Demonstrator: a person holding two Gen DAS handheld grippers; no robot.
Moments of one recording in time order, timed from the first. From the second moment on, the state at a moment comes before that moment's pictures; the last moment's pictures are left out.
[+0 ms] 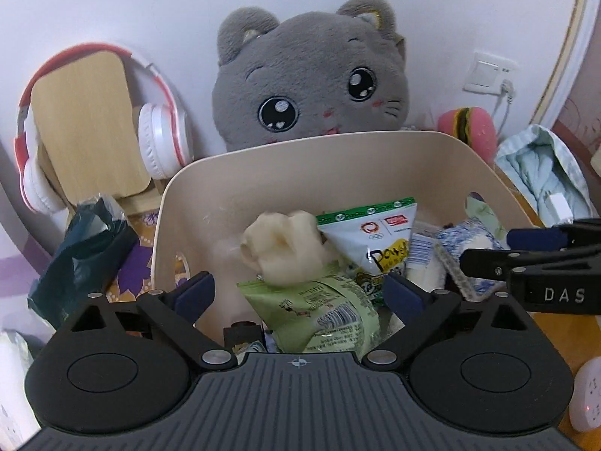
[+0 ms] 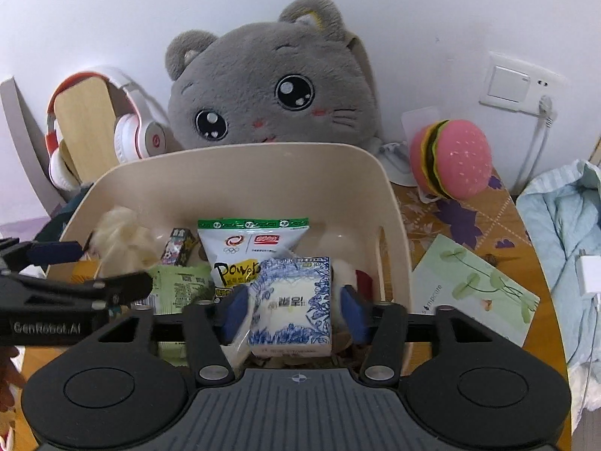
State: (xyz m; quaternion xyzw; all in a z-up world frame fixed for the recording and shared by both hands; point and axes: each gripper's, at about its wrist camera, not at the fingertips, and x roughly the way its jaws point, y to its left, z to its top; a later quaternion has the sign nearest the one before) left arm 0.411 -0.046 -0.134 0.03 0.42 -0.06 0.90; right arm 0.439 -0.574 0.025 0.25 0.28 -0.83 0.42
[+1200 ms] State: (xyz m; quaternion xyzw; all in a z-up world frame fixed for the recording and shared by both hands) left arm 0.318 -0.068 -0.075 0.03 0.35 0.01 0.94; right arm 0.478 -0.499 0.067 0.20 0.26 -0.83 0.45
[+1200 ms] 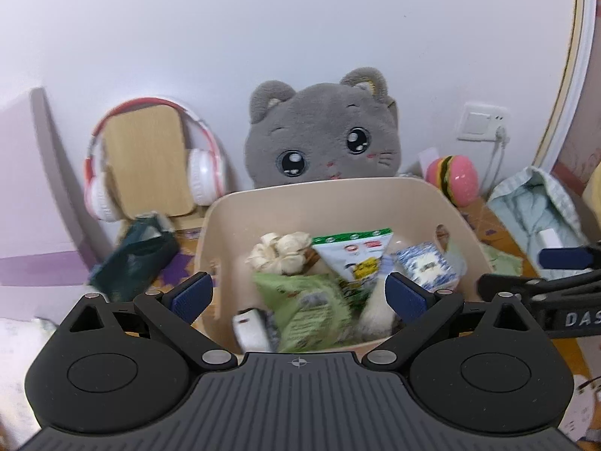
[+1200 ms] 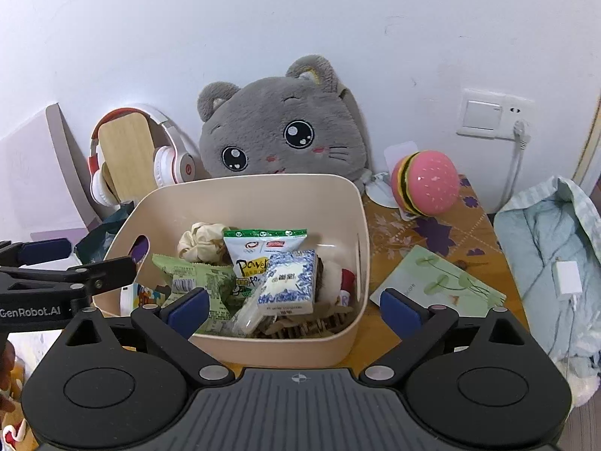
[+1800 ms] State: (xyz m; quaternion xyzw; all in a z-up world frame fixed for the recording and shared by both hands) left arm 0.208 -0.053 -0.037 0.01 0.34 -0.02 0.94; right arm 0.545 -0.415 0.064 0.18 0.24 -0.84 0.45
